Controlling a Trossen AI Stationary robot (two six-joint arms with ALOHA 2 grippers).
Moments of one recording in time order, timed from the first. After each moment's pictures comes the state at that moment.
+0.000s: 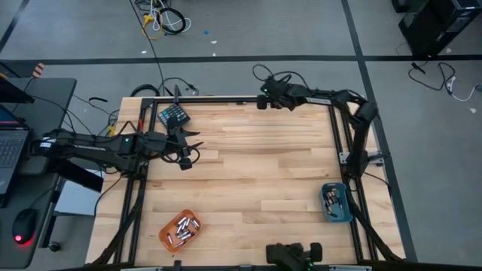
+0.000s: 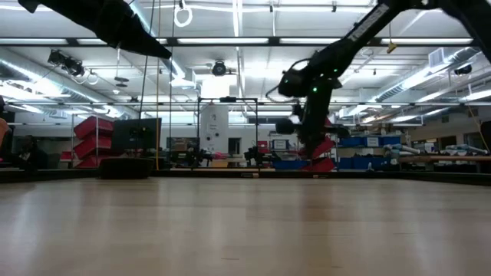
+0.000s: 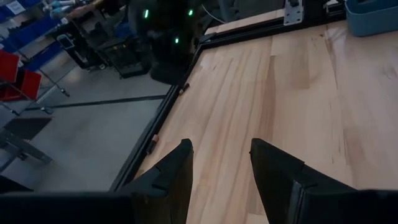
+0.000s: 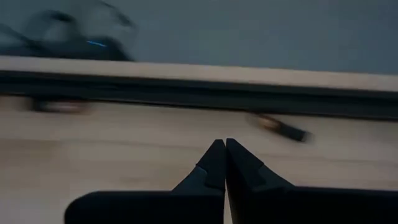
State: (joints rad) left arm -0.06 0.78 0.62 -0.21 -0.50 0.18; right arm -0.67 1.90 1.30 -0.48 0.34 0.77
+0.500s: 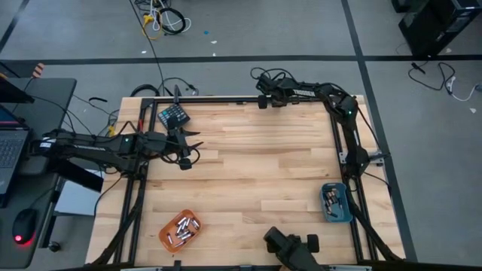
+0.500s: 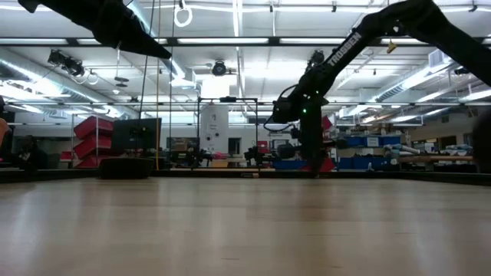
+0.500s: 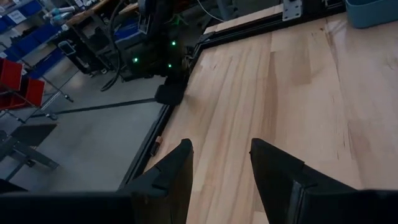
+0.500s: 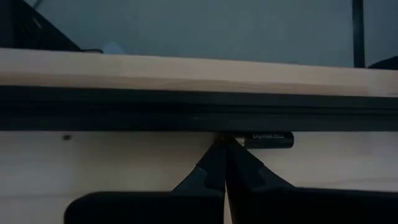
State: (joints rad) left arm -0.06 0.78 0.62 -0.21 -0.51 0.23; right arm -0.75 2.19 1.56 -0.77 0.38 0.78
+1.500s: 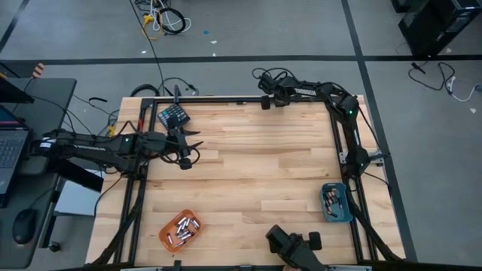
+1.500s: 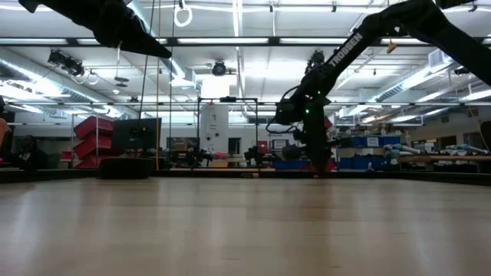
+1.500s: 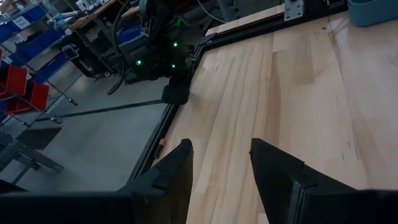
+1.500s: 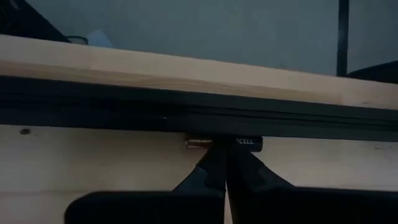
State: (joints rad) left arm -0.06 0.78 0.62 -0.20 -0.51 0.25; right arm -0.77 2.19 1.56 -0.80 0.39 0.70
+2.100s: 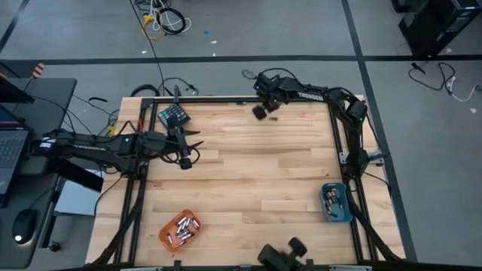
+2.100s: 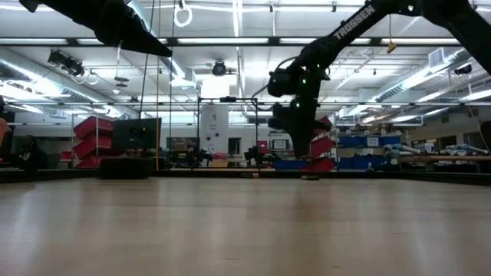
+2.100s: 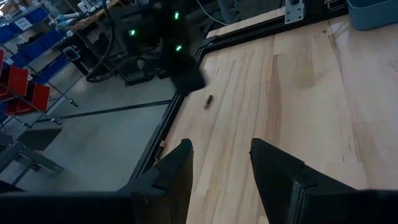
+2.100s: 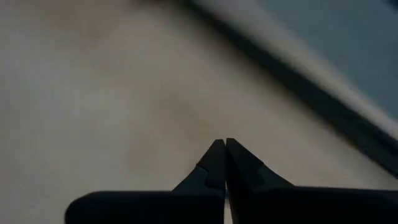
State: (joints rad) left arm -0.06 0.78 0.62 -0.19 -0.51 0.26; right arm -0.65 2.03 1.55 -0.79 0.19 0.33
